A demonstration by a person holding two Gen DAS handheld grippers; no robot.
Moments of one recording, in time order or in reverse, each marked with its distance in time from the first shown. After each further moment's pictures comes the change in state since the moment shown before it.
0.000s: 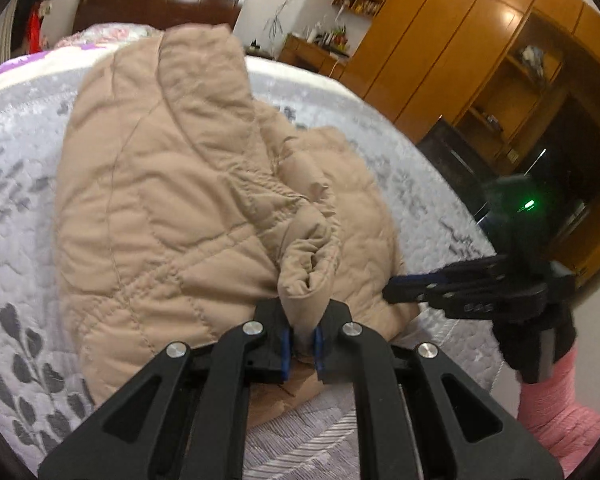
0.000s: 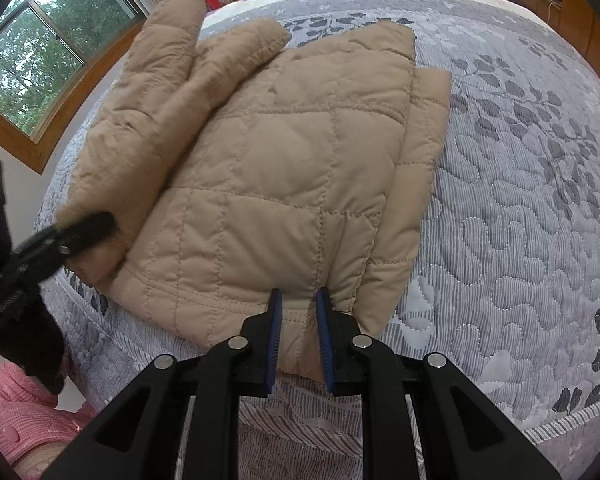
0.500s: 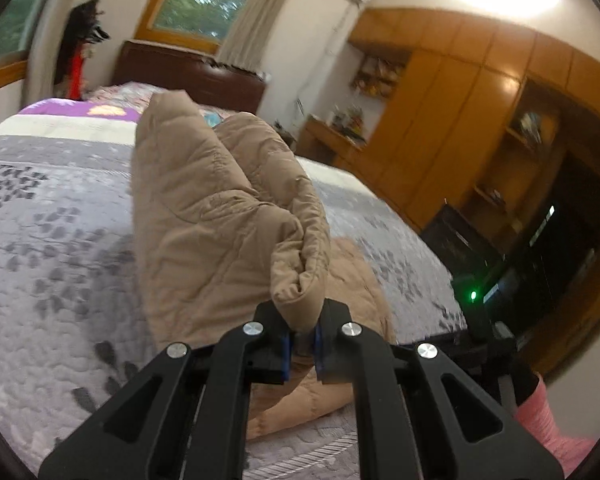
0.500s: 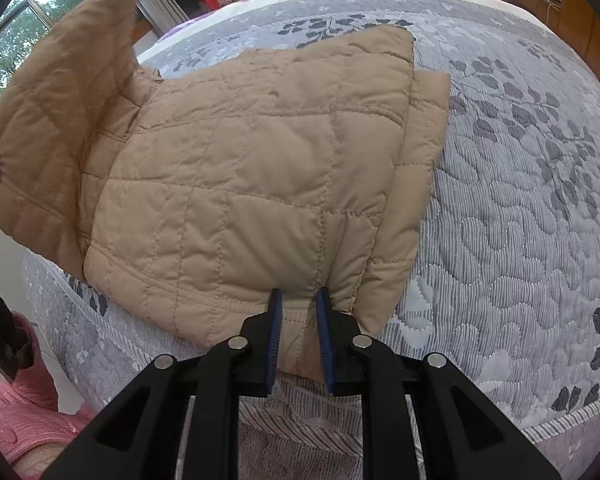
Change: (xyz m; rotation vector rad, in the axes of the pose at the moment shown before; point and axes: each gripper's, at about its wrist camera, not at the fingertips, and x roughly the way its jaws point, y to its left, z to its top) left arm -0.120 -0.001 0.015 -0.037 -0.300 0.049; right arm 0.000 0.002 0.000 -0.003 -0.002 -0.009
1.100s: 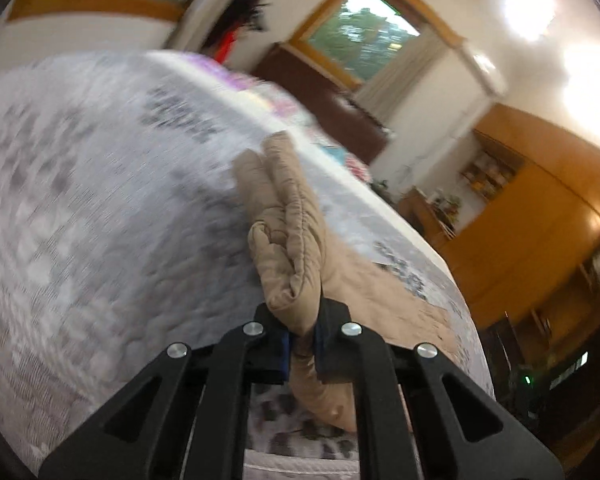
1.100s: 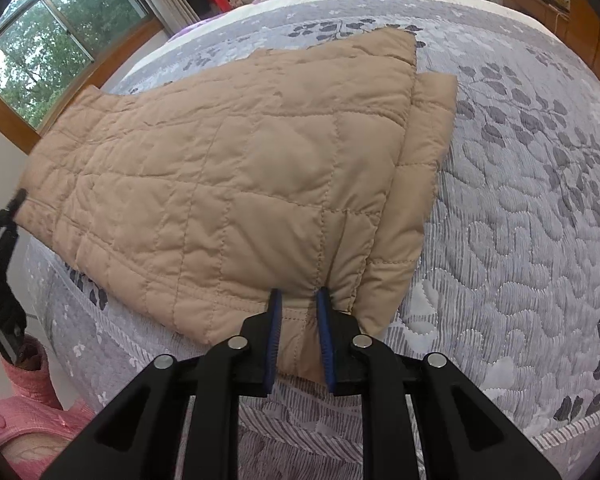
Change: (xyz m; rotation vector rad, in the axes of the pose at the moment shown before) left arm -0.096 0.125 -0.033 -0.413 -0.201 0.246; right arm 0.000 -0.001 -0.004 -0.026 -0.022 0.016
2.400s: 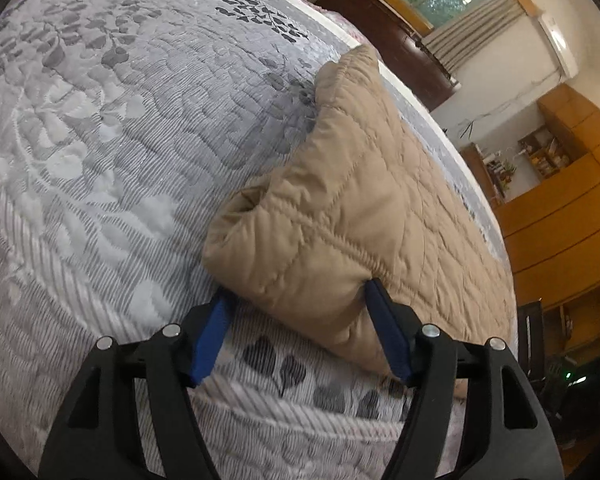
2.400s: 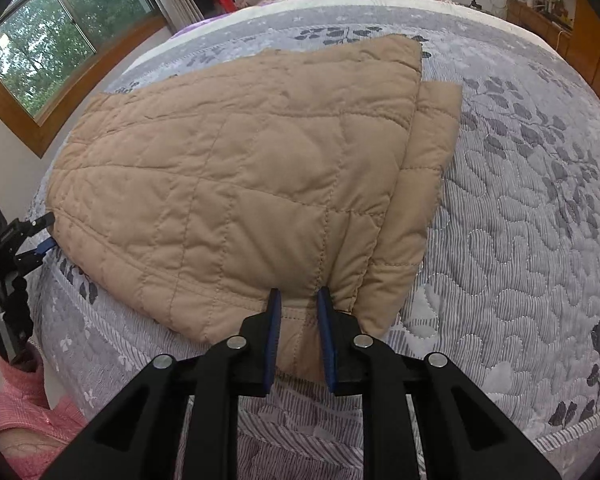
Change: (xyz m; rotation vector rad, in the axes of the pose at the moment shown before) left arm 0.045 0.085 -0.032 -0.198 0.274 0.199; right arm 0.004 0.009 -0.005 -0.049 -0.025 -0.039
